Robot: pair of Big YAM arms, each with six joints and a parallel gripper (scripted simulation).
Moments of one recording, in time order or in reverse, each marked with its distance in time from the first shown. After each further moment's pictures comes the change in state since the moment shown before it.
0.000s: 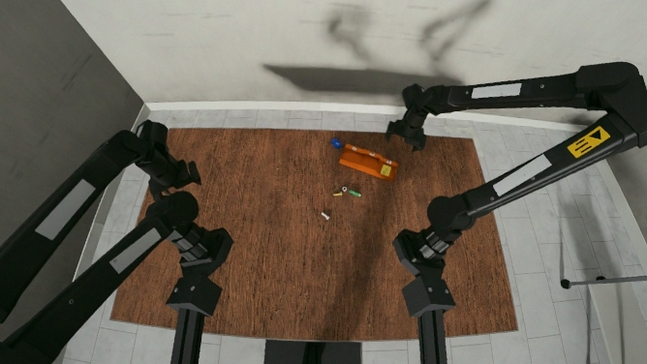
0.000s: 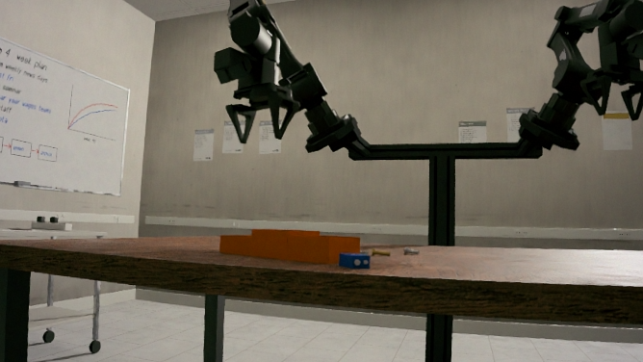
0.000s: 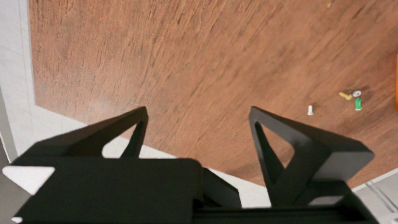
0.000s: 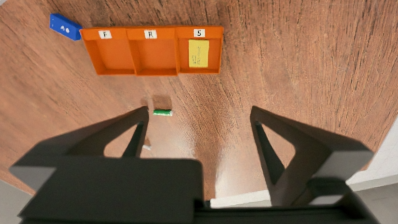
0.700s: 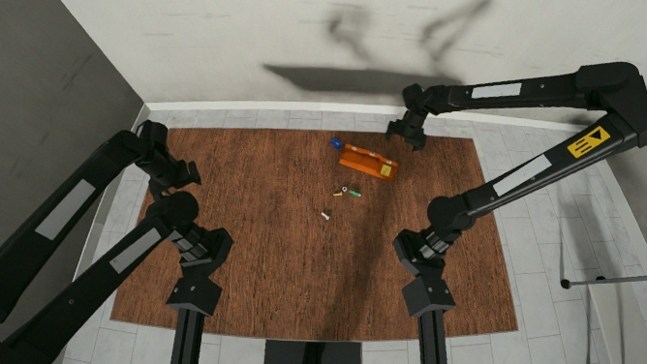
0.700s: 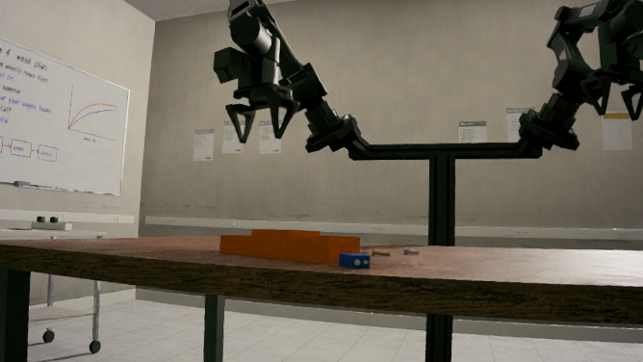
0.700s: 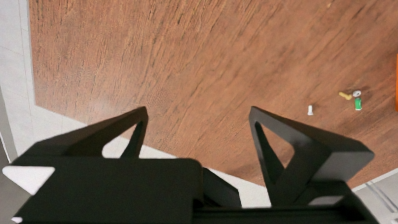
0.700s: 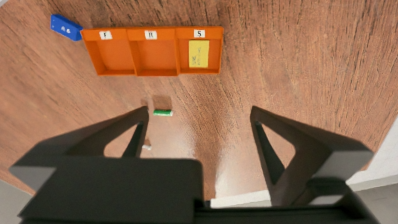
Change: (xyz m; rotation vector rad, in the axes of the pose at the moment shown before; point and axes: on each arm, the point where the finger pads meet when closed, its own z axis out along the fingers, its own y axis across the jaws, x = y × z) left arm 0.000 0.000 0.000 0.000 0.000 0.000; right arm -0.001 0.000 0.000 0.000 0.000 0.000
